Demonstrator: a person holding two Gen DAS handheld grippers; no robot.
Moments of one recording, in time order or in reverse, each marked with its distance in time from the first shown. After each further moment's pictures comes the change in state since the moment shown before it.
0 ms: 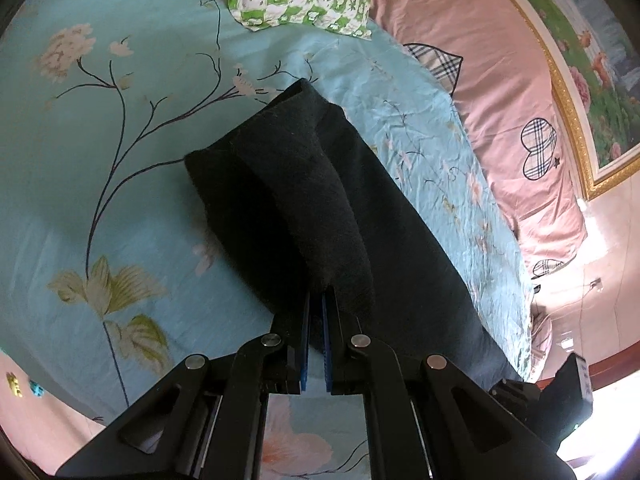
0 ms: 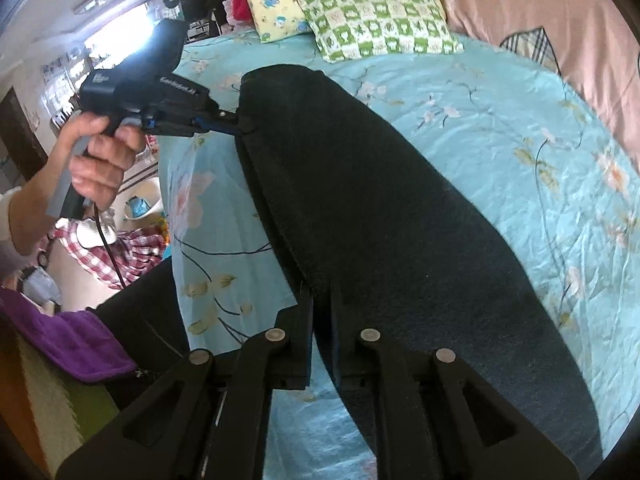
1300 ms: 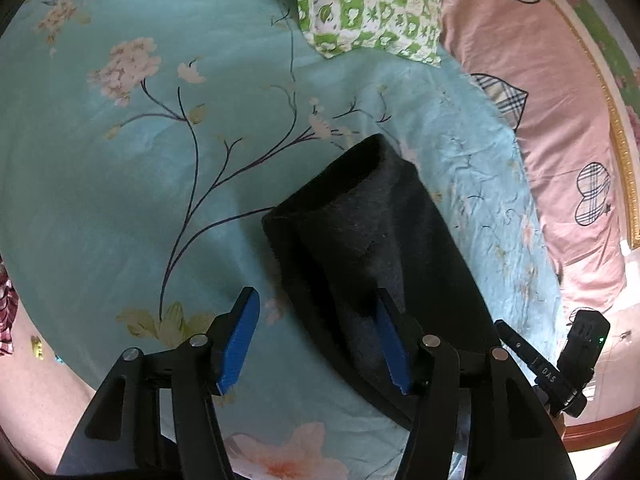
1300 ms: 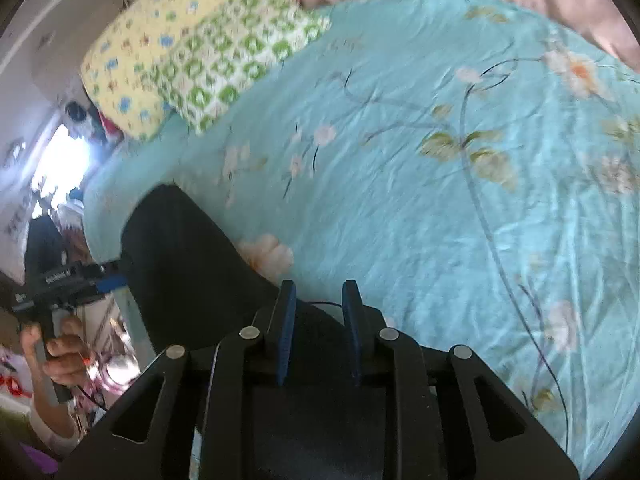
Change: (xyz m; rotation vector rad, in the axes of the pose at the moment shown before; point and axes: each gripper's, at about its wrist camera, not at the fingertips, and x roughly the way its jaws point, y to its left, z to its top) left arm -0.007 0.016 0.035 -0.145 -0.020 0.201; right arm 0.041 -0.130 0.073 0.479 -0.004 0.023
